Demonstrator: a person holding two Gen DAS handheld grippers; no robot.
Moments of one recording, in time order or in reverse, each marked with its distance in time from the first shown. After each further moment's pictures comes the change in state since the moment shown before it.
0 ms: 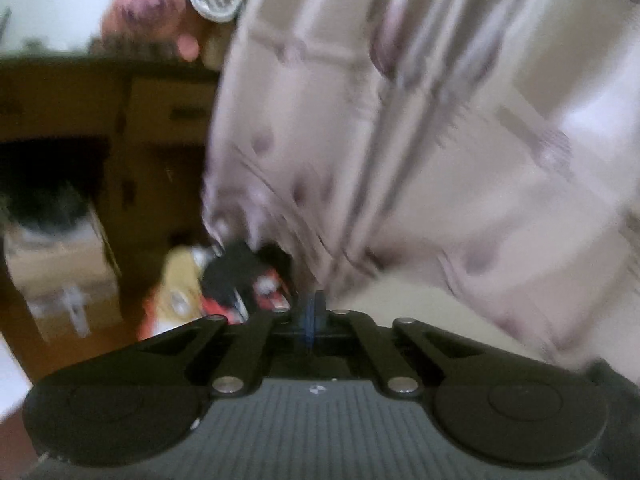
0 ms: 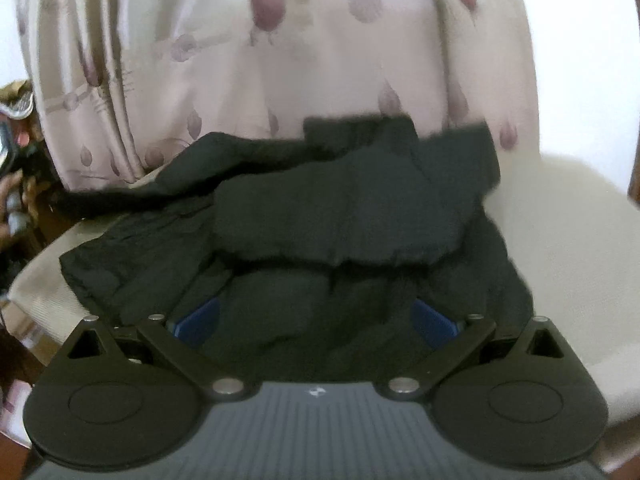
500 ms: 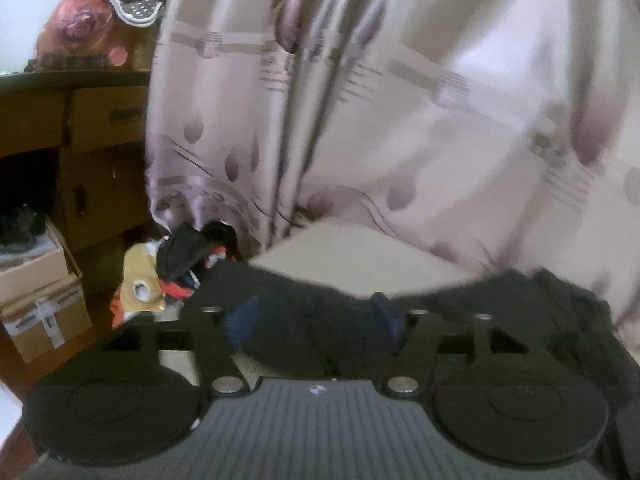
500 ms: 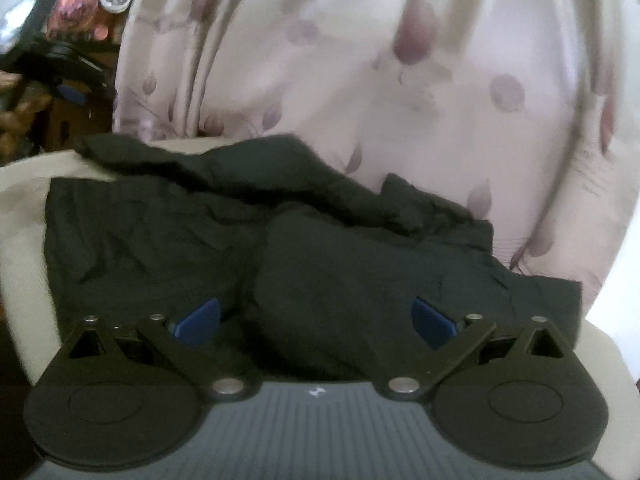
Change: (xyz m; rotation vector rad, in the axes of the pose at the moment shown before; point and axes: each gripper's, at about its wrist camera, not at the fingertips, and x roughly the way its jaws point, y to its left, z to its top) left arm -0.078 -0.001 -0.073 0.189 0.052 -0.229; right arm 0.091 0.065 0.027 -0.486 -0.087 0.030
